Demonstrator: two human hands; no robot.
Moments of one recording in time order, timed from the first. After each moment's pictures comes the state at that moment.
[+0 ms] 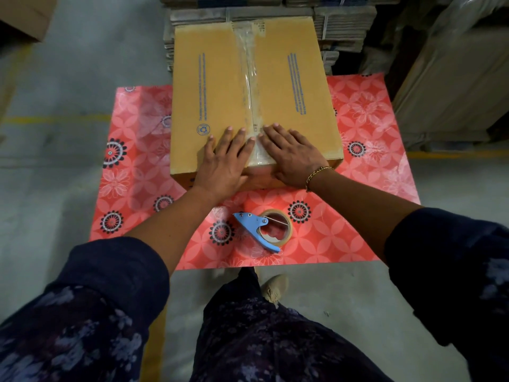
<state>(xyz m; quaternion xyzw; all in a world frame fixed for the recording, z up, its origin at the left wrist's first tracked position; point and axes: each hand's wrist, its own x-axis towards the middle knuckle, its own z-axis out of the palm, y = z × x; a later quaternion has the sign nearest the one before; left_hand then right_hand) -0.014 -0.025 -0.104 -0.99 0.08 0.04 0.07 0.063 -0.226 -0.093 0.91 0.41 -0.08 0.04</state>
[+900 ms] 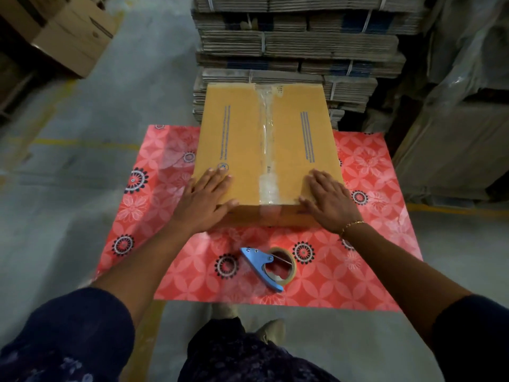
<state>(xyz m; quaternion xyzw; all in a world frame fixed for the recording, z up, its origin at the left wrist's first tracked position) -0.041 0.047 -0.091 -1.00 0.00 0.05 -0.07 0.063 -0.279 -0.082 0.96 0.27 -0.08 -0.09</state>
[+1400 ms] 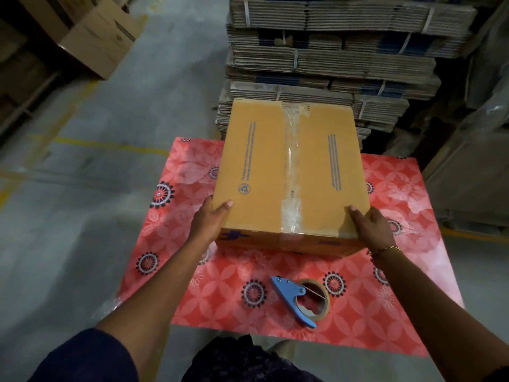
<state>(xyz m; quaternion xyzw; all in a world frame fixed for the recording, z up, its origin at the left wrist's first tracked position) -0.033 0.111 -0.110 -0.77 -0.34 0.01 -0.54 0.087 -0.249 -0.087 0.88 -0.14 -0.14 -0.43</state>
